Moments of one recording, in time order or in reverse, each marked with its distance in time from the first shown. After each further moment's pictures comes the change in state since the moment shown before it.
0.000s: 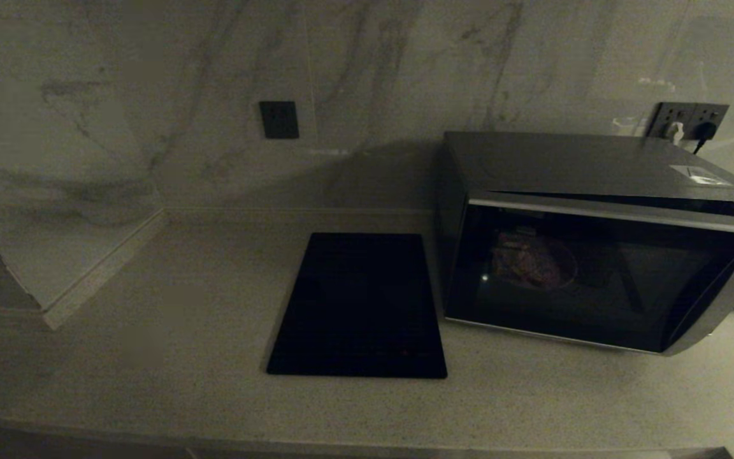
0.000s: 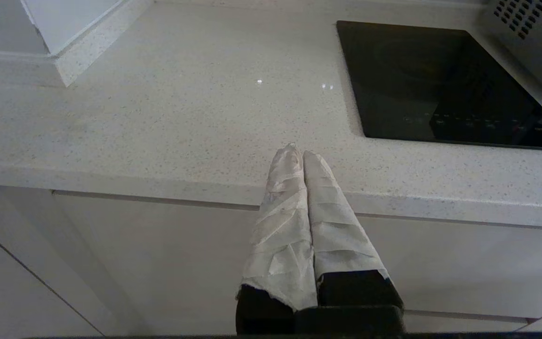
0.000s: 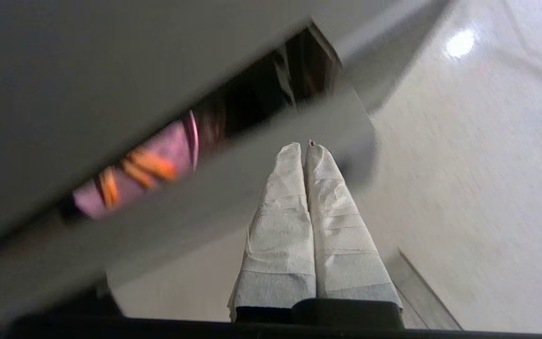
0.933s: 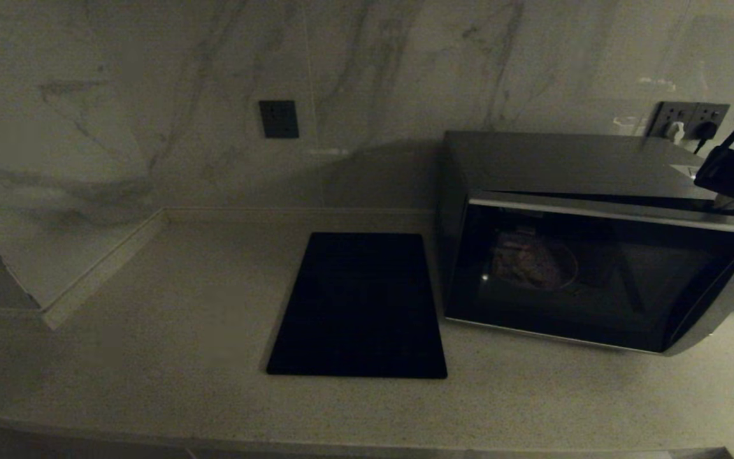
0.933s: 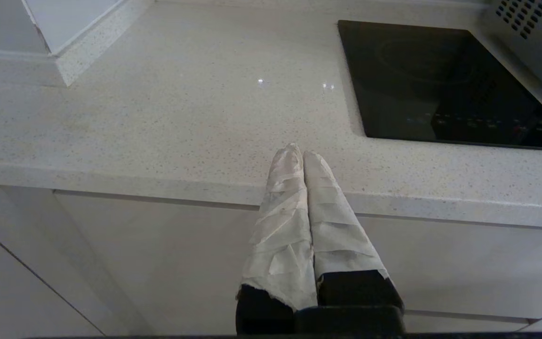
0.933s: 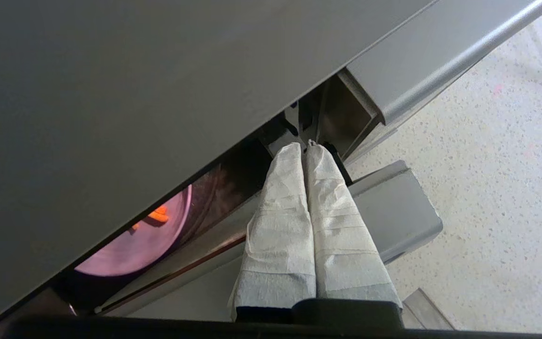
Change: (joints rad) left arm 0.000 0.000 0.000 0.000 0.000 0.000; right arm -0.019 0.130 -0.012 -0.094 -0.023 0.000
